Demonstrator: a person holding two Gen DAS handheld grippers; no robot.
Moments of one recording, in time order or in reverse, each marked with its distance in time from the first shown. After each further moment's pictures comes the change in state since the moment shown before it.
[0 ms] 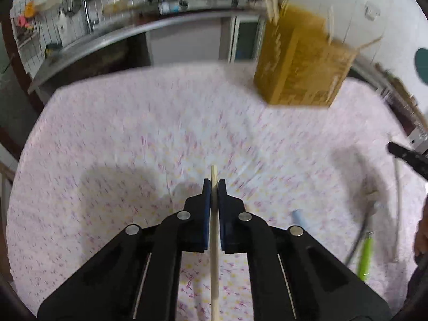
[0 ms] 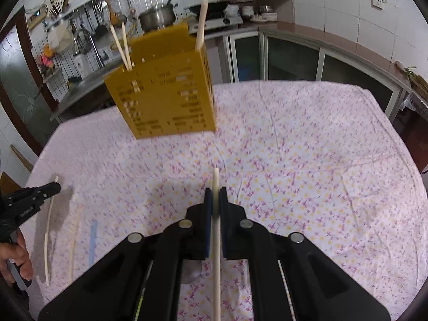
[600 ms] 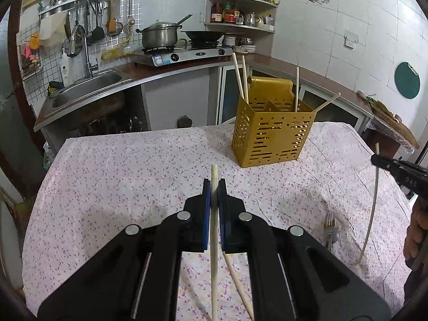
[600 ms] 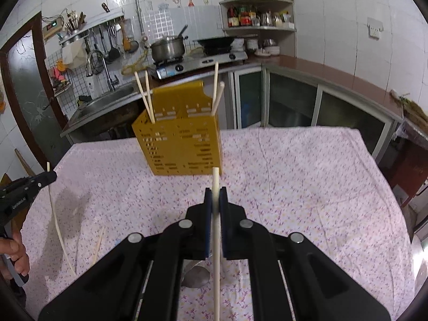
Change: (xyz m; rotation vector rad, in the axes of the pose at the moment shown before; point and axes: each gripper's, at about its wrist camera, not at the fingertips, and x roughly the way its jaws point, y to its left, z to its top) left arm -0.074 -0.016 0.030 0.031 -0.223 -0.038; right arm -0.065 0.015 0.024 -0.052 -0.162 -0.009
